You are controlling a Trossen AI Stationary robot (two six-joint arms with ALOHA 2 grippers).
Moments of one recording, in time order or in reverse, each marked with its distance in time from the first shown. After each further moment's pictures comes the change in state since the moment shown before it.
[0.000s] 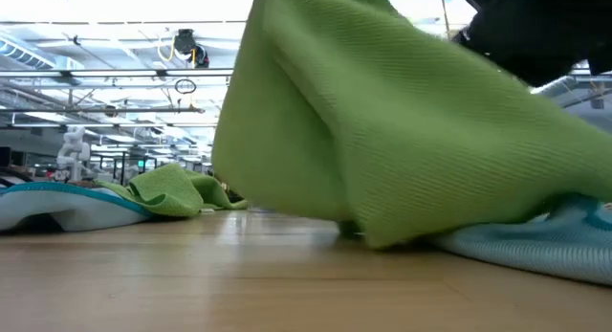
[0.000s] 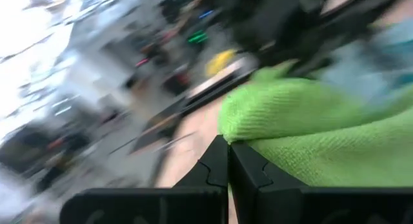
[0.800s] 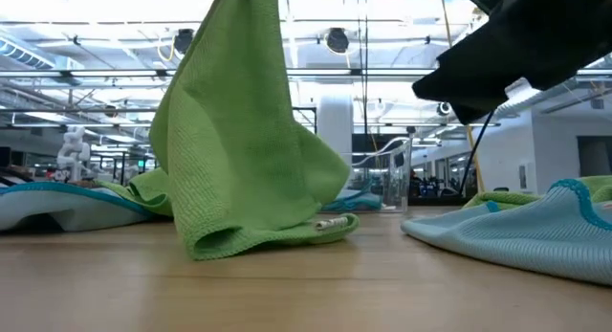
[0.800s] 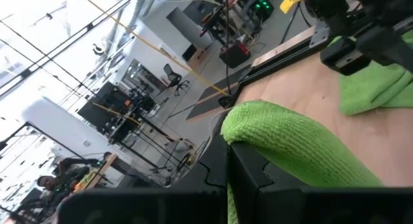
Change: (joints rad) left arm -0.041 0.000 0.000 -0.006 -0.296 -0.001; right arm 0.077 -0.026 0.000 -0.080 0.355 0.068
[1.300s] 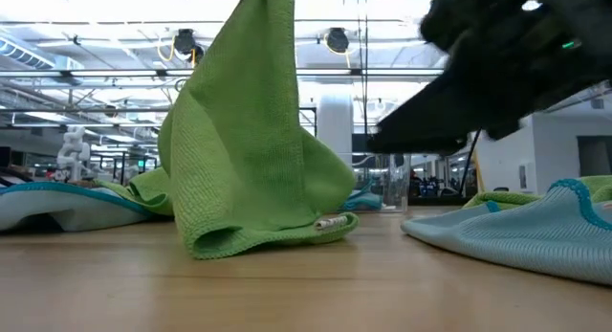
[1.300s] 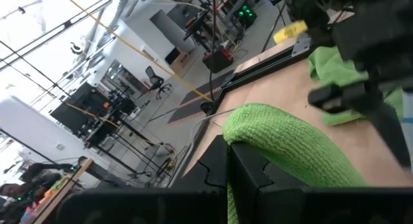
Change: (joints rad) left arm 0.054 0.000 0.000 0.001 0.125 -0.050; right arm -0.057 0.234 0.109 0.072 0.081 0.015
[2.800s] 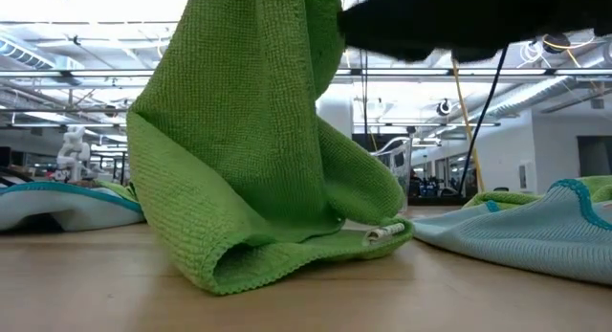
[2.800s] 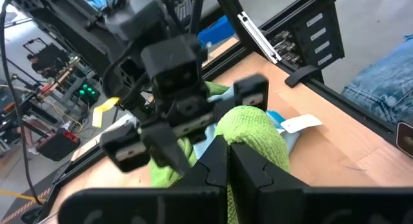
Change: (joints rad) left arm -0.036 0.000 0.000 -0.015 0.726 -0.023; right arm 0.070 0.043 0.142 0.111 0.056 -0.577
